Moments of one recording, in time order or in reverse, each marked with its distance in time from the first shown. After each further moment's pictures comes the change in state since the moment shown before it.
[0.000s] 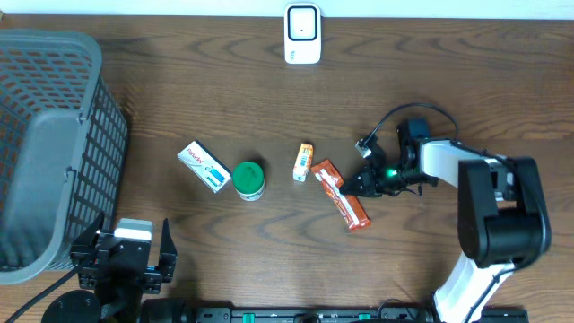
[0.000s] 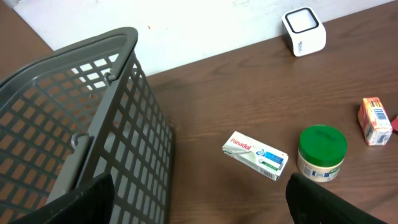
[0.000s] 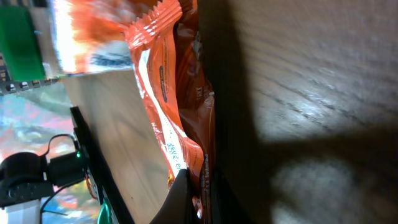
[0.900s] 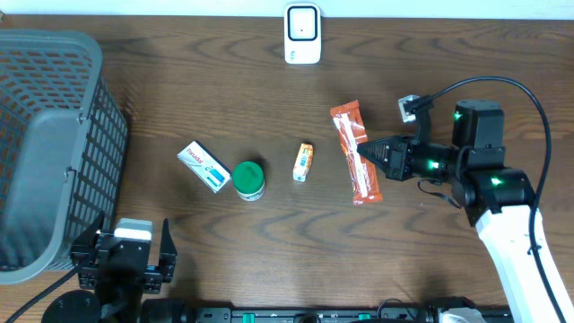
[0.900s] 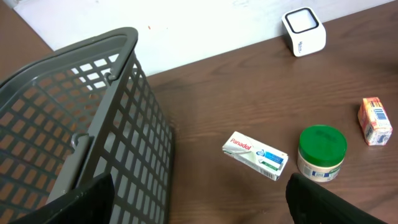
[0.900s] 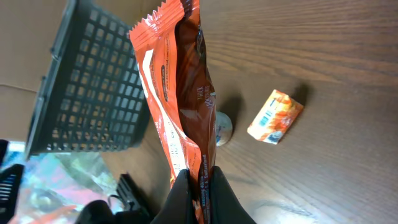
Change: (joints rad) left arm 0.000 0.000 0.000 0.000 0.000 0.000; right arm 0.000 -0.750 0.013 0.017 0.044 0.429
